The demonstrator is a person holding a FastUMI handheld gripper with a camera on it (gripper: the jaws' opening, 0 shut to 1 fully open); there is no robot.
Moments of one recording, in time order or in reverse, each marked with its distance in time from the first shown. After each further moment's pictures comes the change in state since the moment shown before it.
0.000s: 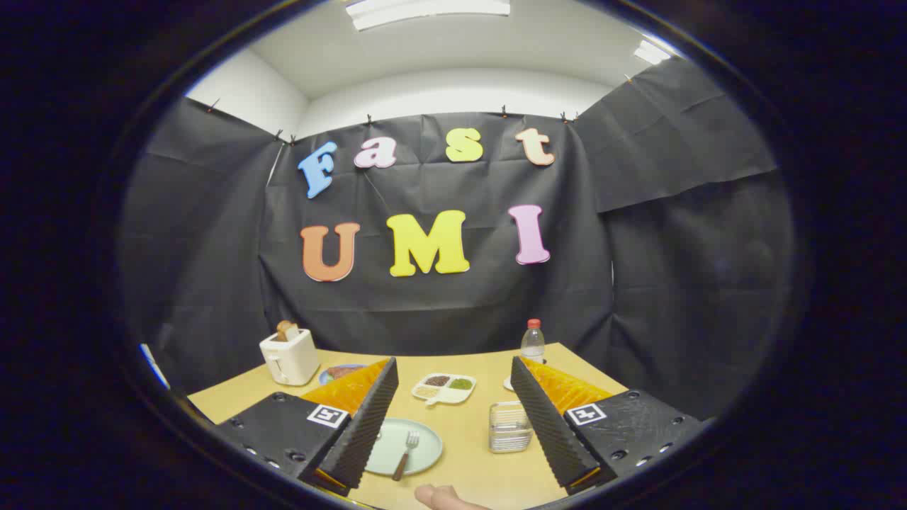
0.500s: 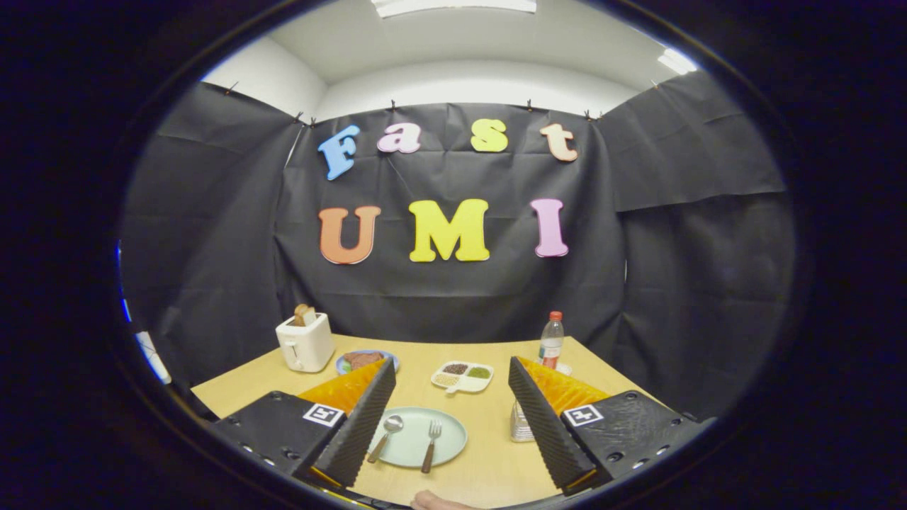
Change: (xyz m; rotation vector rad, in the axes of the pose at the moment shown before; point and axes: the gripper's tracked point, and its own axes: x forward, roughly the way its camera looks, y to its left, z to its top) arm -0.007 0.042 -0.010 -0.078 0.071 0.005
